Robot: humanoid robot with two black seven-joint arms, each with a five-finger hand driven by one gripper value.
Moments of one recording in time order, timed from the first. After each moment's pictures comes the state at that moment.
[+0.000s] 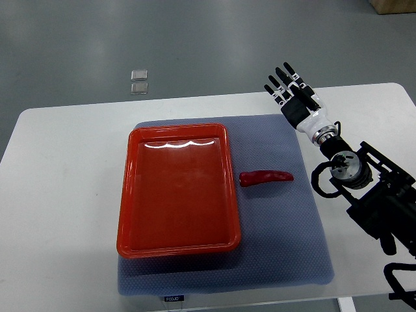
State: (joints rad) left arm -0.04 0.00 0.07 -0.26 0.12 0.00 0.06; right arm 0.62 -0.09 1.01 0.76 -0.06 0.24 0.22
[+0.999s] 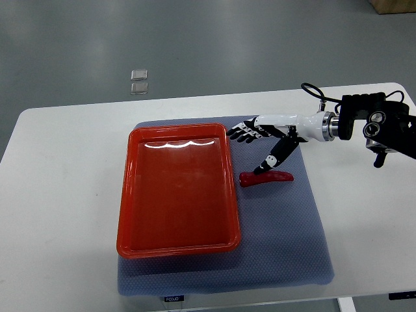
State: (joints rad) left arm -0.04 0.00 0.07 -0.26 0.12 0.00 0.06; right arm 0.99 -0.53 0.27 1.08 -0.98 0.47 0.21
